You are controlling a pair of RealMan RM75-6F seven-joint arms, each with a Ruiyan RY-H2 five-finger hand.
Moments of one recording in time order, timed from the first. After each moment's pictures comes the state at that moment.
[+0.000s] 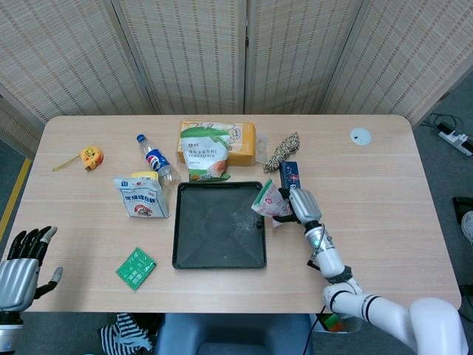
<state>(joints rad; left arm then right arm) -0.07 -1.17 -0.02 -1.59 1.52 1.50 0.10 0.68 -1.82 0.29 -1.02 -1.22 0.90 0.28</state>
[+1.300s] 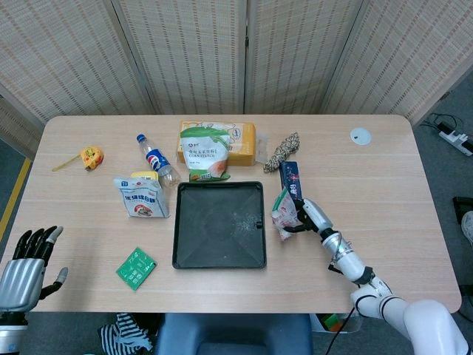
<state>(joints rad) -0.07 -1.16 -0.02 -1.66 1.53 1.50 0.16 0.67 -1.84 0.06 -0.68 -1.55 0.91 1.15</state>
